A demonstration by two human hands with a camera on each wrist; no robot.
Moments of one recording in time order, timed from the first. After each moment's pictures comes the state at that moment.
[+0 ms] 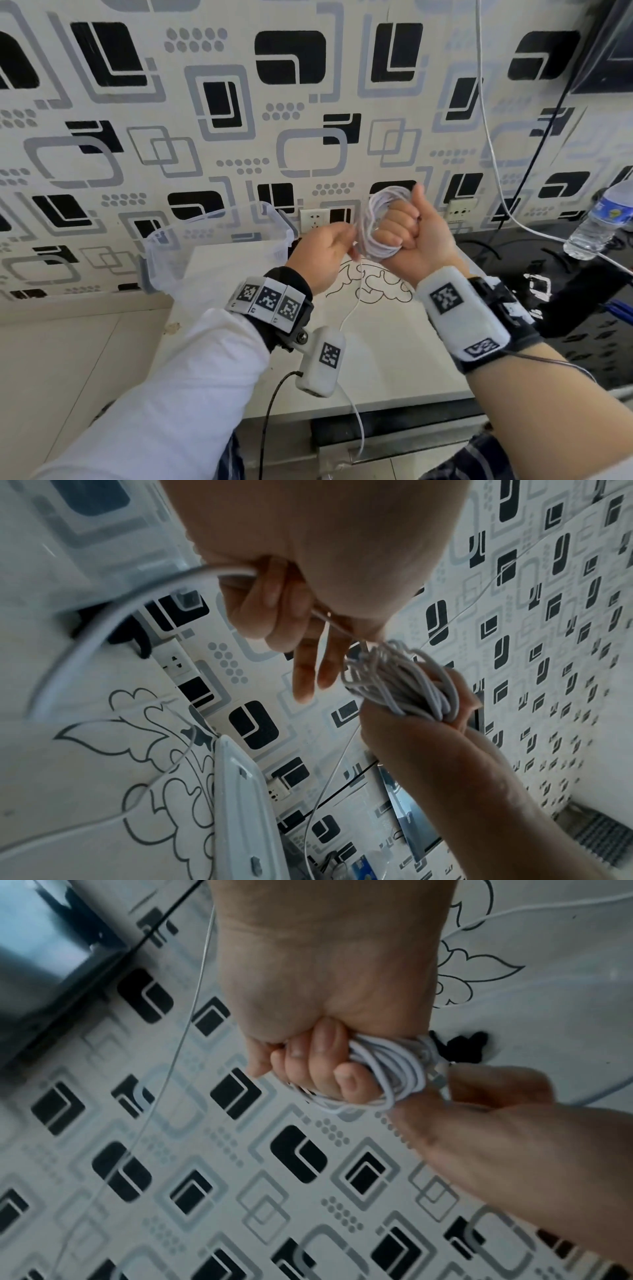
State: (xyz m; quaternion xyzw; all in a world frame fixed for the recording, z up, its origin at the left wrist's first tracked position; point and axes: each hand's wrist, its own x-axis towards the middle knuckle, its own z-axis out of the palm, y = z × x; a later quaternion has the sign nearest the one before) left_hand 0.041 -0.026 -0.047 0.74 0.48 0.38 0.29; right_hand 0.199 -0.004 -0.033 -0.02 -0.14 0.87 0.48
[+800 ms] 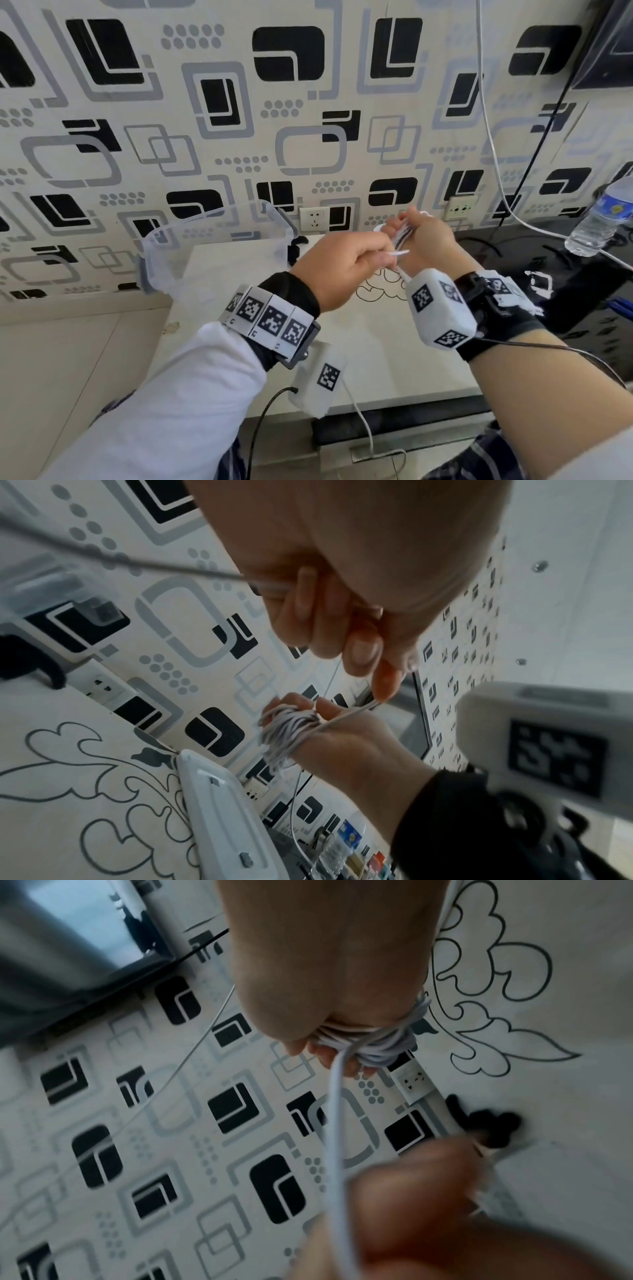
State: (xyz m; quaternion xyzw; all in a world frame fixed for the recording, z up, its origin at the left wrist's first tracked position) left_hand 0.048 -0.056 -0.028 0.83 0.37 0.34 0.25; right_hand 0.206 0.013 -0.043 -0.31 -0.14 0.73 0.59
